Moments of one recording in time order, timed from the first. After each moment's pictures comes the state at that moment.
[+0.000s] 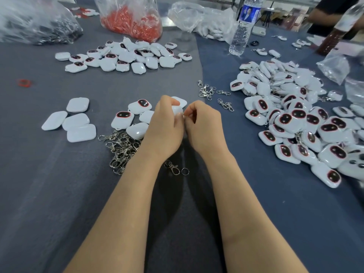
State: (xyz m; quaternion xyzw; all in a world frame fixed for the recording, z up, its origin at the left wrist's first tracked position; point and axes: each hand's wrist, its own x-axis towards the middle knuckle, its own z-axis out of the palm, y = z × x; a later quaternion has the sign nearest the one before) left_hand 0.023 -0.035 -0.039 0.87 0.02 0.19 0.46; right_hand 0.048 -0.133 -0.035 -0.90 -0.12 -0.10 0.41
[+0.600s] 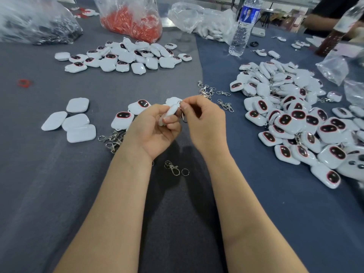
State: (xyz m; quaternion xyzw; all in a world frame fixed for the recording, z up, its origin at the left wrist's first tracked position) left_hand 0.028 -0.020 -0.023 0.29 0.13 -0.09 0.94; right_hand 0.045 -0.129 -0.029 -0.82 -0.14 -0.16 0.53
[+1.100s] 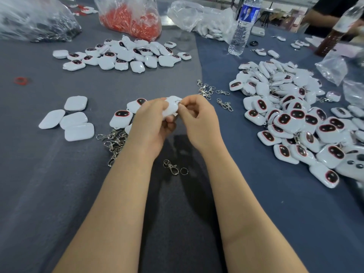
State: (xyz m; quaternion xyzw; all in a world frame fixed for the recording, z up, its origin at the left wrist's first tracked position) left_hand 0.027 -0.032 -0.020 0.49 0.17 0.07 0.85; right_hand 0.048 -0.124 -0.033 -0.80 -0.10 -0.07 0.59
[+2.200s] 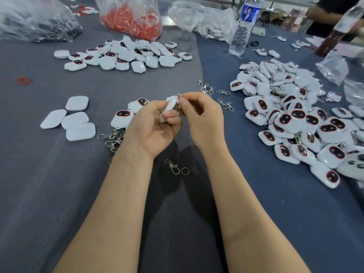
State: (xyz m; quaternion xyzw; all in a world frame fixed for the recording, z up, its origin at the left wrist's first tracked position) left_hand 0.028 -0.019 -0.021 0.24 0.11 -0.10 0.96; right_hand 0.046 -0.125 -0.028 -0.75 -0.12 -0.12 0.64
